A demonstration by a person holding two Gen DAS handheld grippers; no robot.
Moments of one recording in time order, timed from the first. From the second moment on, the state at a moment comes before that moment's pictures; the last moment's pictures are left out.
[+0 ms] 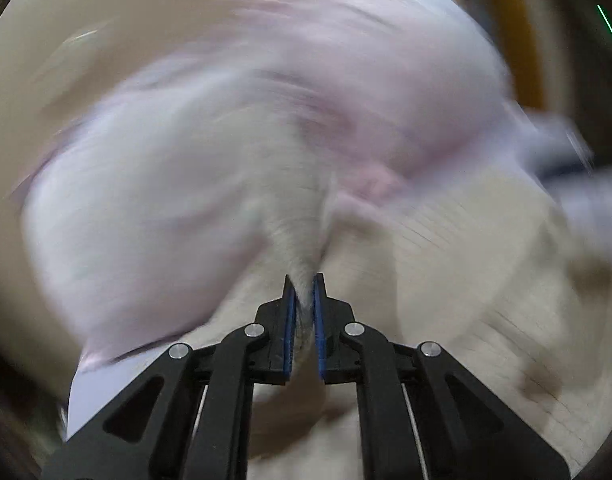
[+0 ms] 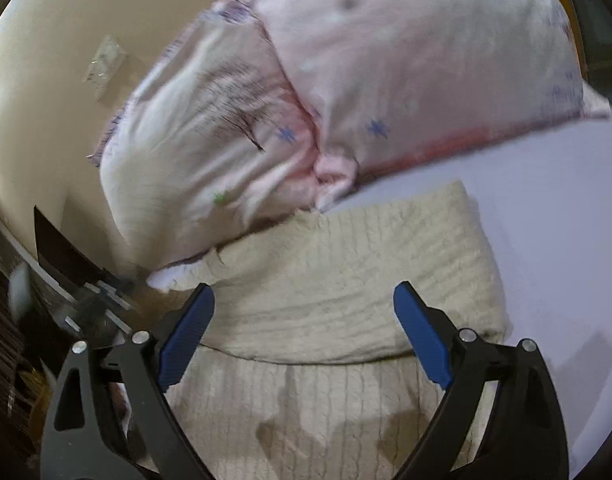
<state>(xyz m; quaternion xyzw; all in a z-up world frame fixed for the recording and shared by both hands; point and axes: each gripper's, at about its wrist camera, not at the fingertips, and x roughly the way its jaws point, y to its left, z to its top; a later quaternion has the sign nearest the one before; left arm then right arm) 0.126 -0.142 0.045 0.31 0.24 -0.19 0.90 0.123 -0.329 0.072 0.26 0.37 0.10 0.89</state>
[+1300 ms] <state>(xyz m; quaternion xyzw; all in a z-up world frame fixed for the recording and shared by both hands) -0.059 0.119 -0.008 -0.21 0.42 -0.25 0.85 -0.060 -0.372 0.005 0.34 0.48 0.13 0.80</state>
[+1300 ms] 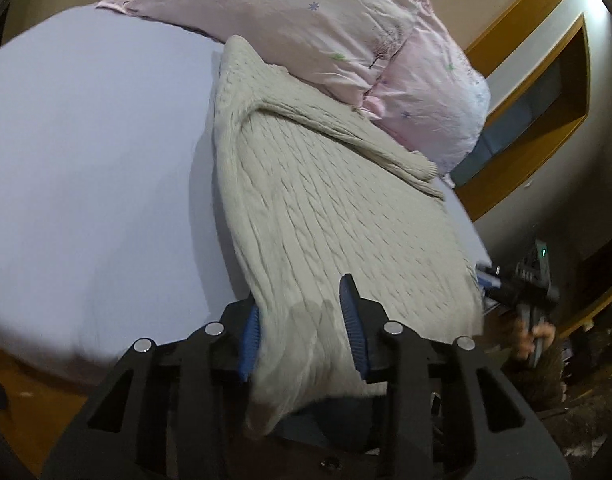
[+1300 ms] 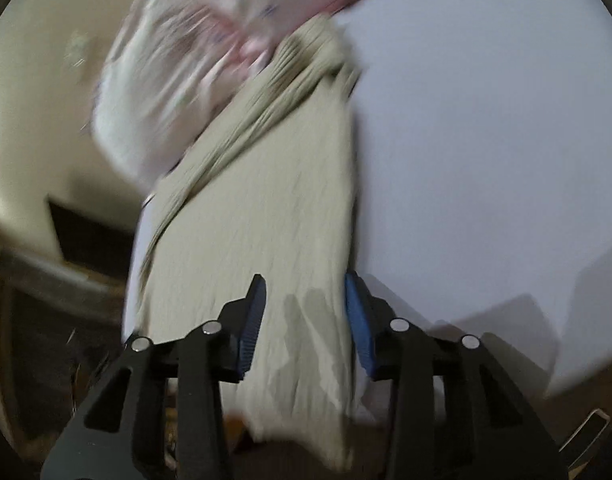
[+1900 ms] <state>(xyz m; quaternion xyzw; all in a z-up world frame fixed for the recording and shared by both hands) 0.051 0.118 0.070 -0.23 0.34 -0.21 0.89 0.028 -0.379 0.082 0.41 0.32 0.26 0.81</state>
